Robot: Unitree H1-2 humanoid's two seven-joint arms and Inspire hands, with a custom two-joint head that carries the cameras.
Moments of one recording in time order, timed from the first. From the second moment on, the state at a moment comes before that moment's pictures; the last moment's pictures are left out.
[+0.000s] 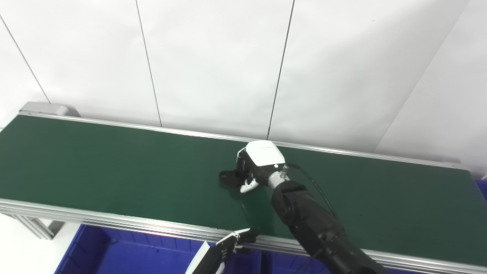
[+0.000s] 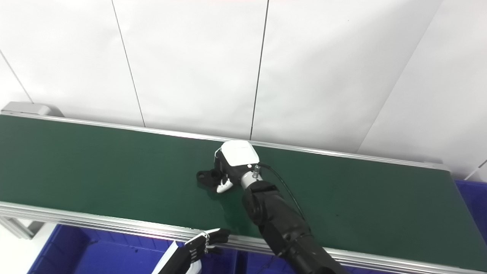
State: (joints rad) left arm 0.24 0.01 -0.32 0.09 0.15 -0.42 -0.17; right arm -0.69 -0.07 0.64 0.69 -0.90 0.15 0.00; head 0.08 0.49
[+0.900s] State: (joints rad) left arm 0.25 0.06 -0.30 0.02 0.11 -0.36 -0.19; right arm -0.48 -0.18 0.48 0.12 -0.83 0.21 0.20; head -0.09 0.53
